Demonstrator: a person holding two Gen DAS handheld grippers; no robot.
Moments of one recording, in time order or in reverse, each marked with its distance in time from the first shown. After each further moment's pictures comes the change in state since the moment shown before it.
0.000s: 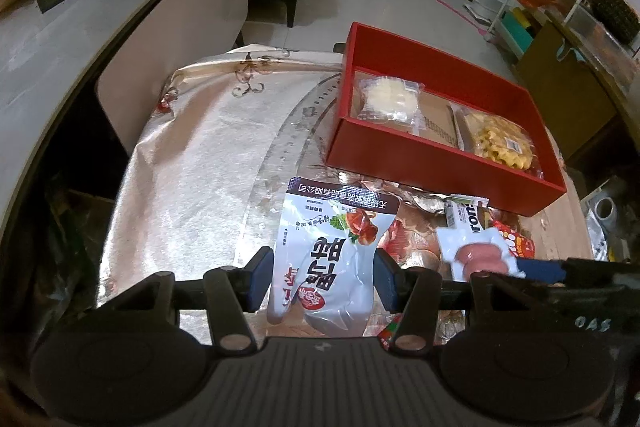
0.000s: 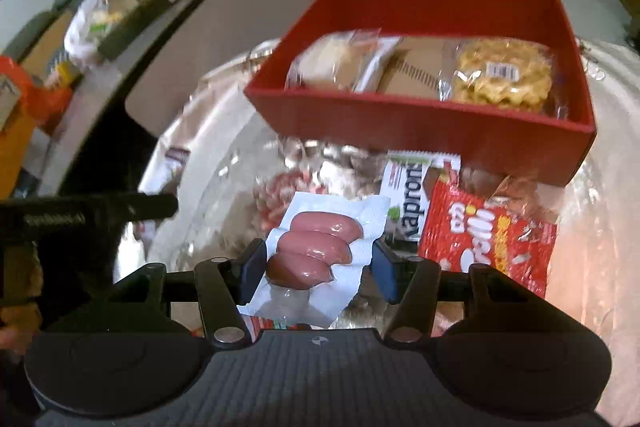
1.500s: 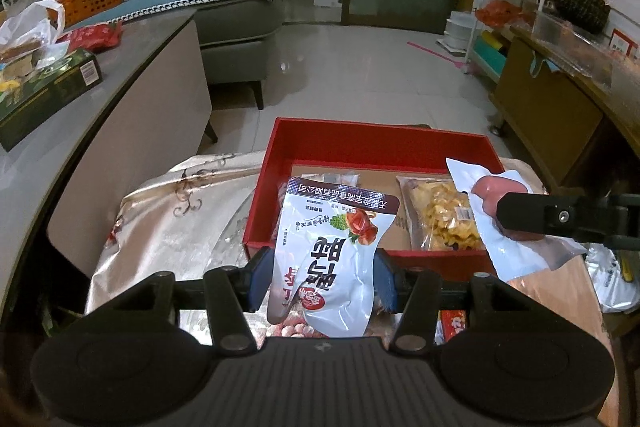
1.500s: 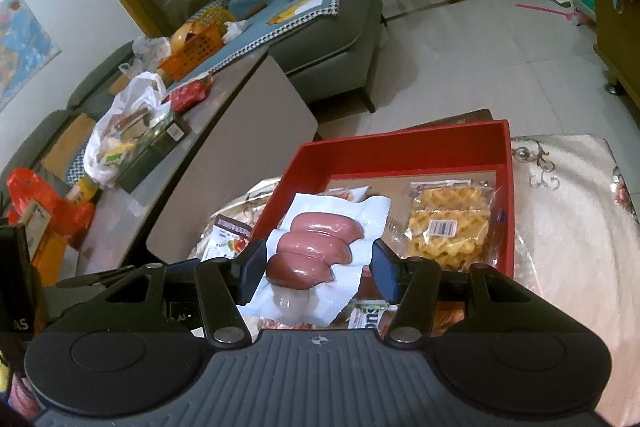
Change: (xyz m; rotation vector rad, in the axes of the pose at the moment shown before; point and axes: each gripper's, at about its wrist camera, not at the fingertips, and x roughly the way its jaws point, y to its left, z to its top) left arm 0.005 -0.101 0.042 0.168 -0.204 0.068; right arm -0.066 -0.047 0.060 0.076 -0.275 0.059
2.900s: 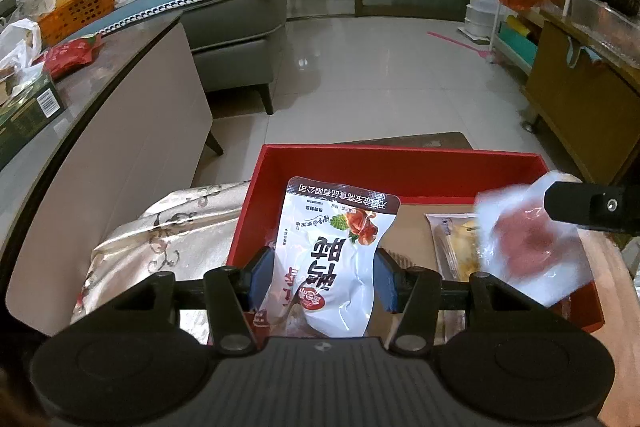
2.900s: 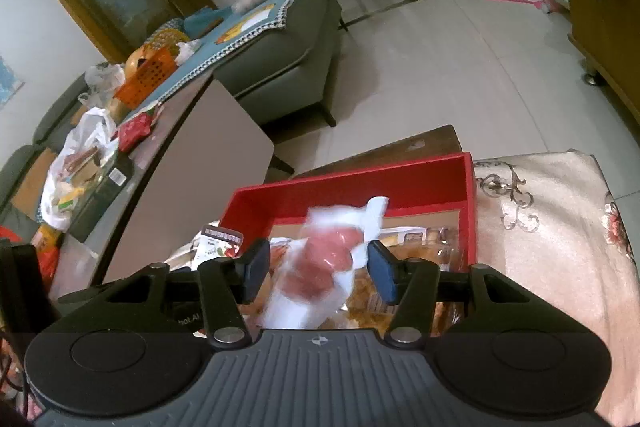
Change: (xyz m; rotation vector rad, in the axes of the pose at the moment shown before) left arm 0.093 -0.020 0.048 0.039 0.023 0.085; right arm 0.047 -0.056 0.044 0.085 -0.021 -0.065
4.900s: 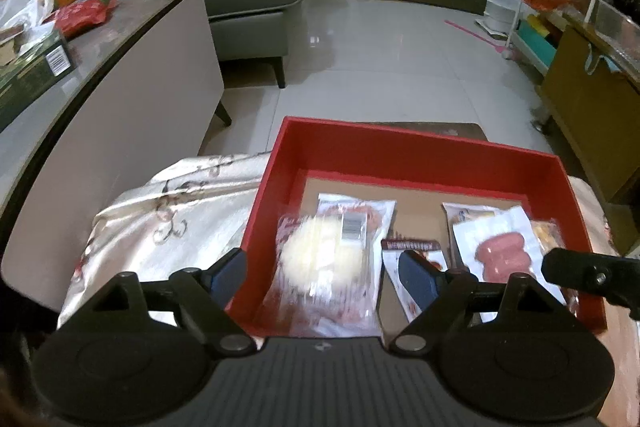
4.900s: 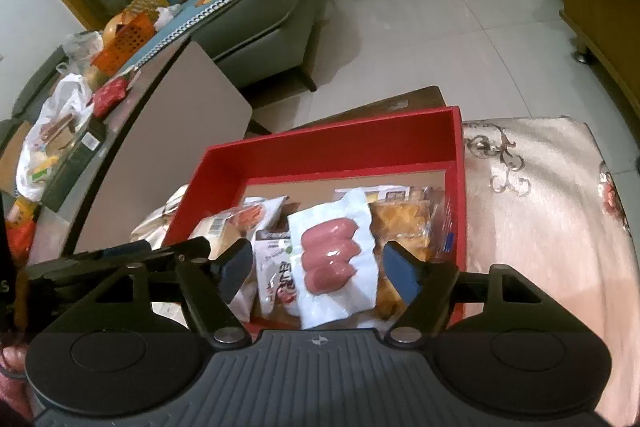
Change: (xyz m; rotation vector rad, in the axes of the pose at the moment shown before) left arm 0.001 0.022 -0.004 -0.084 0.072 -0.007; right arm 0.017 -0.003 -0.016 -0.015 0.104 -0.062
